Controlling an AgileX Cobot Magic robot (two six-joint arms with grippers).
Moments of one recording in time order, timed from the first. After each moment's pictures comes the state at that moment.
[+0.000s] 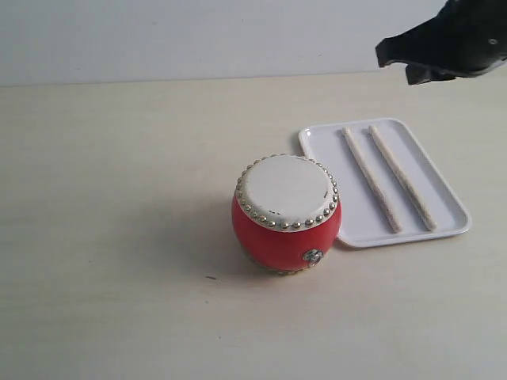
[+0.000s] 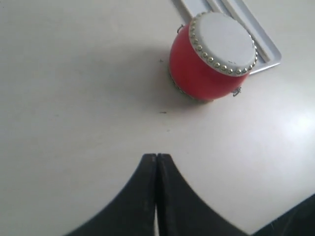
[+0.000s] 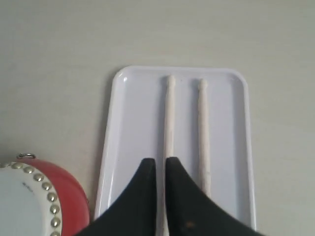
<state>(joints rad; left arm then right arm) -0.37 0.51 -0.54 -0.36 0.87 0.02 0.27 1.46 -1.07 0.03 0.60 0.04</state>
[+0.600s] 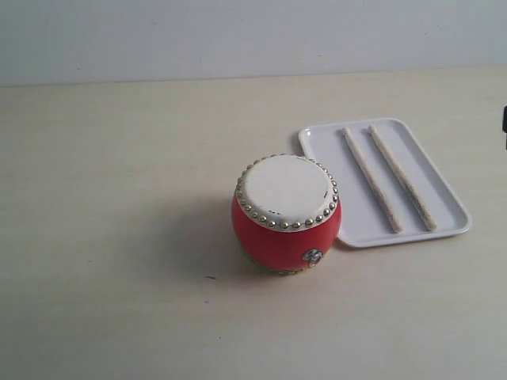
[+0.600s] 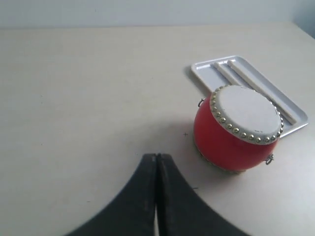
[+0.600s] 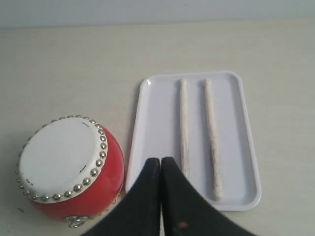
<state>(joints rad) -0.37 0.51 -0.43 -0.36 0.49 0.17 0.27 0.74 -0.58 0.13 0.49 0.01</state>
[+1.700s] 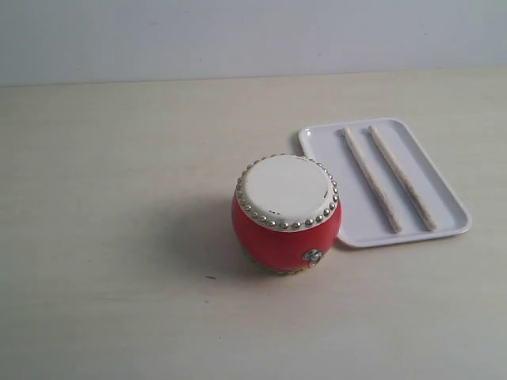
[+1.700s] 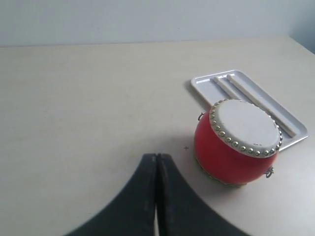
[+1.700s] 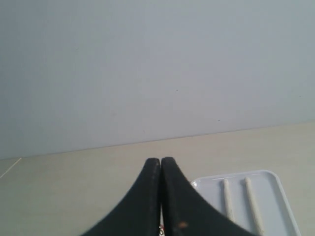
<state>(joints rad) -0.37 0.49 -0.43 -0.36 0.46 0.18 0.27 0.43 -0.55 0.28 0.35 0.03</state>
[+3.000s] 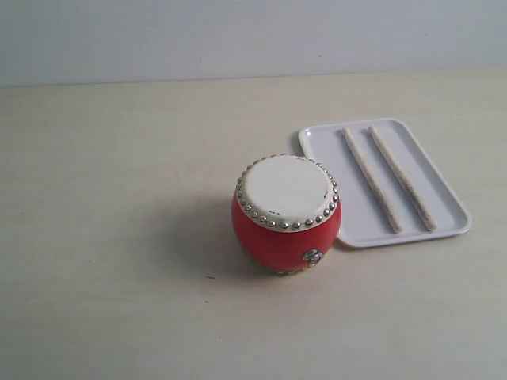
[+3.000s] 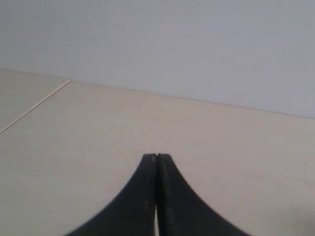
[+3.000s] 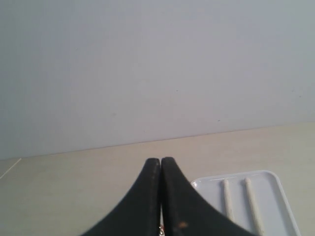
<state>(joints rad) 0.10 0.00 -0.09 0.11 0.33 -0.19 0.27 0.43 -0.55 0.28 0.35 0.03</state>
